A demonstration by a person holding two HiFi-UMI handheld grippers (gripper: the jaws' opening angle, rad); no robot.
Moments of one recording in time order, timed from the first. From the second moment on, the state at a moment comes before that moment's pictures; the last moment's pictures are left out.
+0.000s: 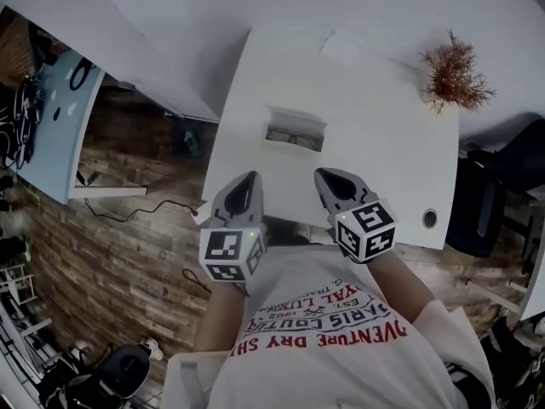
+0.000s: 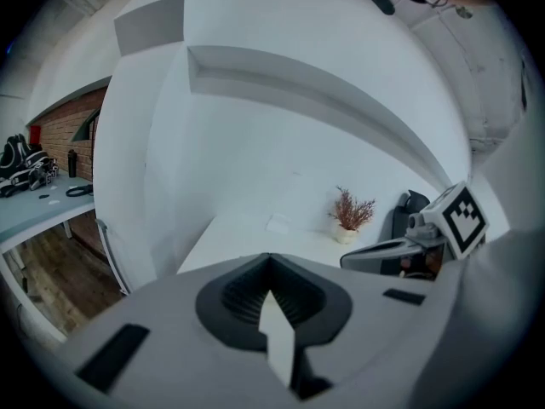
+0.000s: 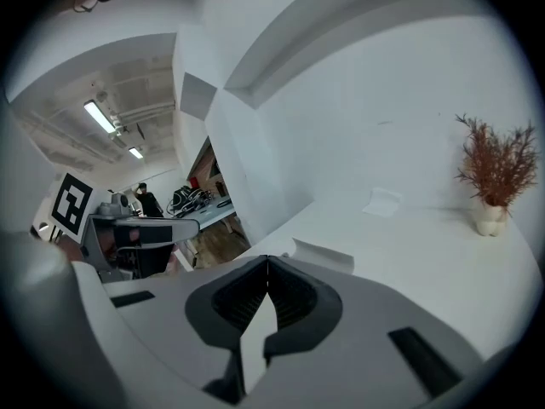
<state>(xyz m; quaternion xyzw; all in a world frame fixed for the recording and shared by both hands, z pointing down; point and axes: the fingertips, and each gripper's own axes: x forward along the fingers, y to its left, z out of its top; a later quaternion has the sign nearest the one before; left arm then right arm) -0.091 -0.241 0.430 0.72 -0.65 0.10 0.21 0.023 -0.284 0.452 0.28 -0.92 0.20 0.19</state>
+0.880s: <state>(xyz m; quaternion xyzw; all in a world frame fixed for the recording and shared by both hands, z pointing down) -0.136 -0.332 0.507 0.74 -0.59 0.15 0.29 -0.053 -0.359 0.555 0.19 -0.89 0.12 0.41</state>
